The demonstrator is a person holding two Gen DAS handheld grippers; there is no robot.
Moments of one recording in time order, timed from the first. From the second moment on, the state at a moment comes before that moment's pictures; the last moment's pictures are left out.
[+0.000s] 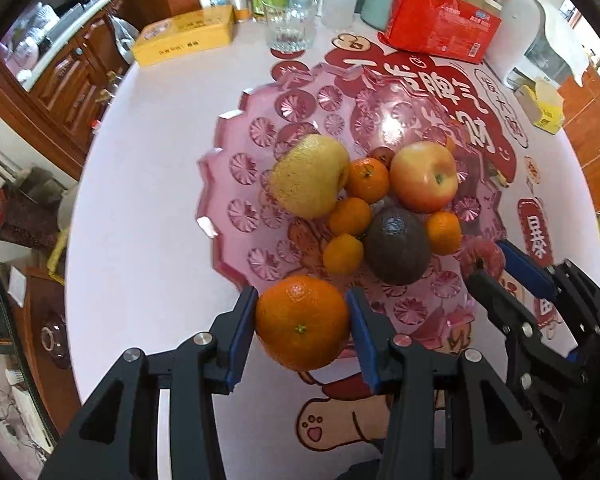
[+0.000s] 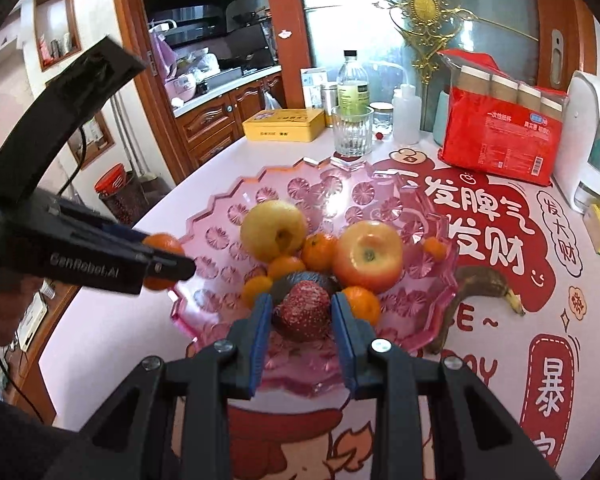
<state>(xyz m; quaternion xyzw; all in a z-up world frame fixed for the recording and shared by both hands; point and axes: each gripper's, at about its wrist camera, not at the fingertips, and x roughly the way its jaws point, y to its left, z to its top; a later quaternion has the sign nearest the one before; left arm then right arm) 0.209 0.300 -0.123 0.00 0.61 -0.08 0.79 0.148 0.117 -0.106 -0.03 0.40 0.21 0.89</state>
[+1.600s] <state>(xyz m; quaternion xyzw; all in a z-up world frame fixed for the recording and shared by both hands) 0.347 0.115 -0.037 0.17 0.58 -0.23 0.76 0.168 -0.048 -0.112 -0.23 0.39 0.19 0.87</state>
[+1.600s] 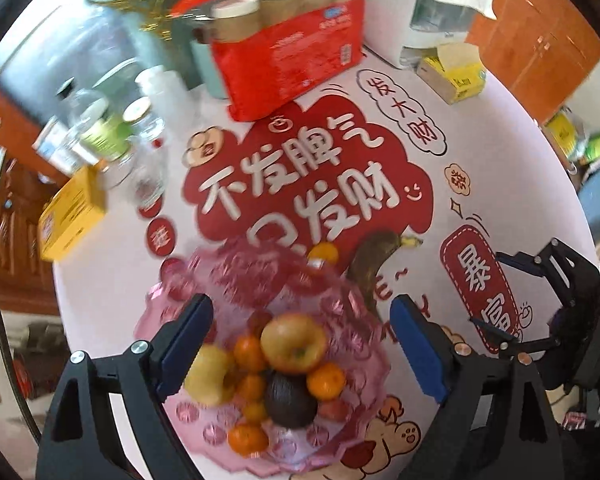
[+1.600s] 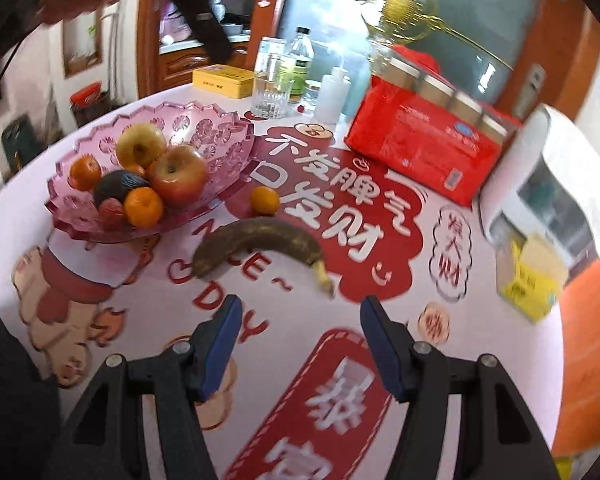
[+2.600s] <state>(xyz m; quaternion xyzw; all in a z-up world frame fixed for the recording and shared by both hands) 0.422 0.016 -0.184 0.36 0.68 -0.28 0.57 0.264 -0.026 -0.196 -0.23 0.37 0.28 0.85</state>
